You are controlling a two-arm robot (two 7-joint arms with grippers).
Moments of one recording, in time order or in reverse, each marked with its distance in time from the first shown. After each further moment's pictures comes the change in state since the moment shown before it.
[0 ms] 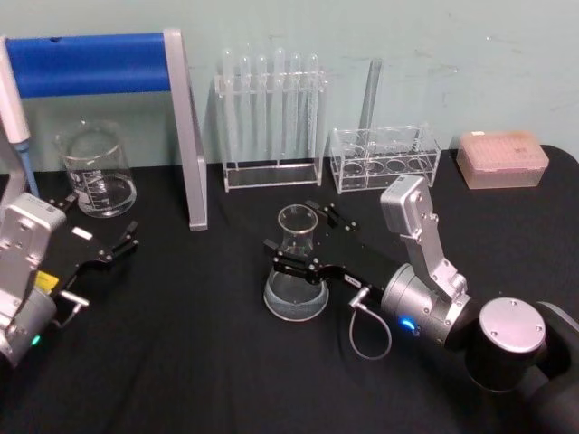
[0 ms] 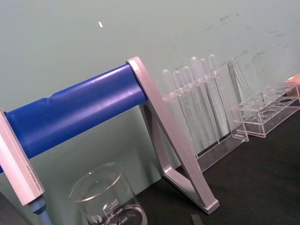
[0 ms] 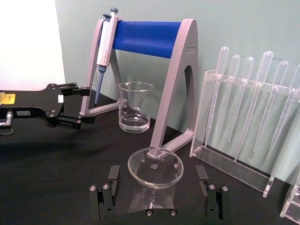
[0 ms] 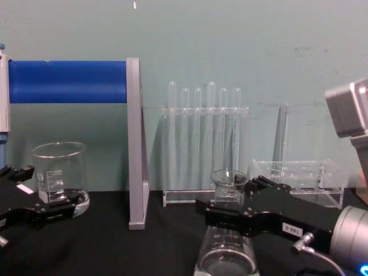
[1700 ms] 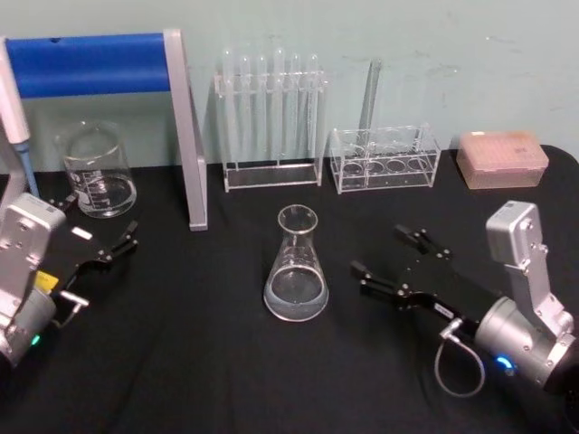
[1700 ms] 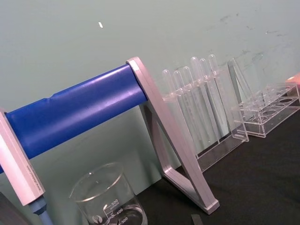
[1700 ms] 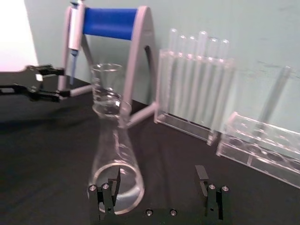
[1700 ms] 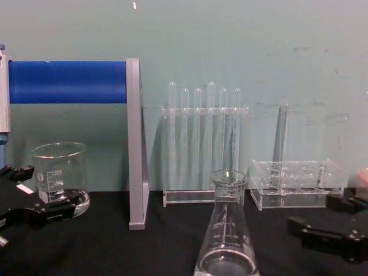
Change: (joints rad) left arm 0.000 0.000 0.000 0.000 0.000 0.000 0.000; right arm -0.209 0.273 0.045 -0.258 0.158 0.039 -0.127
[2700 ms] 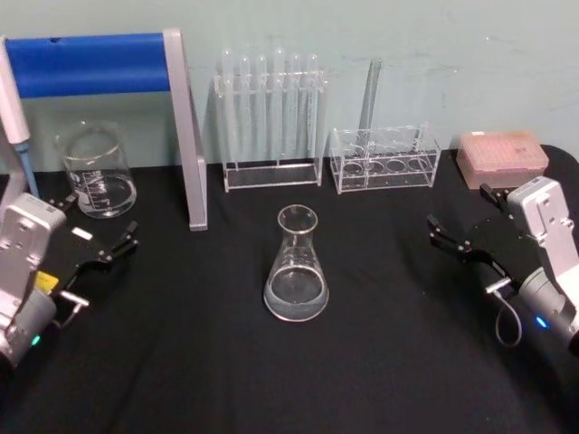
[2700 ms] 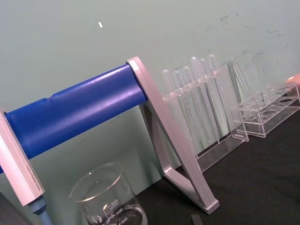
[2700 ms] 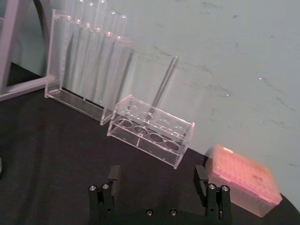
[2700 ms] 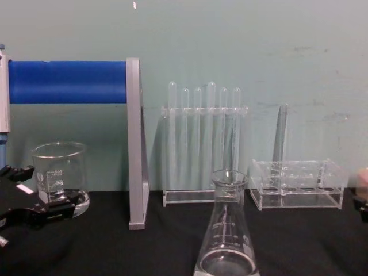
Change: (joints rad) left arm 0.000 0.000 0.000 0.000 0.000 0.000 0.000; right arm 0.096 0.042 -0.022 0.127 -0.189 -0.016 -0.337
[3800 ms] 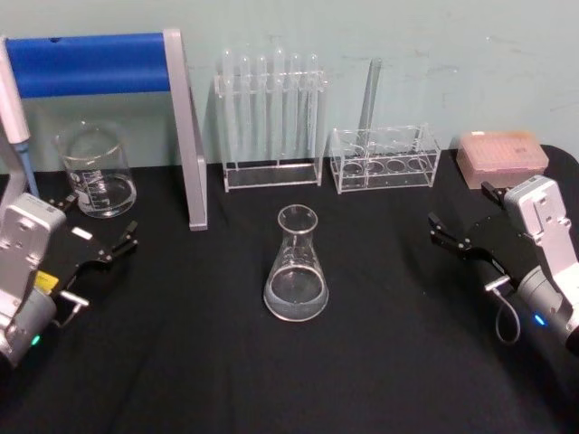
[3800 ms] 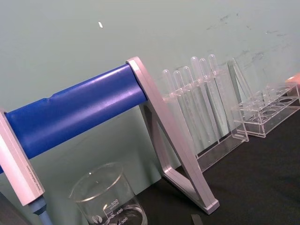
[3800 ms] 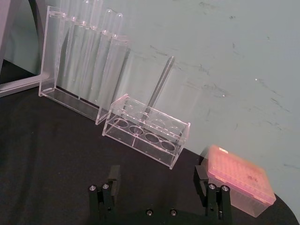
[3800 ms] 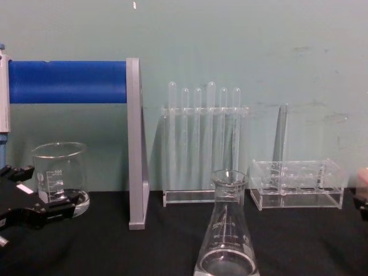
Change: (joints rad) left arm 0.000 0.000 0.000 0.000 0.000 0.000 0.000; right arm 0.010 0.002 -0.014 0.005 -0.007 0.002 -0.024
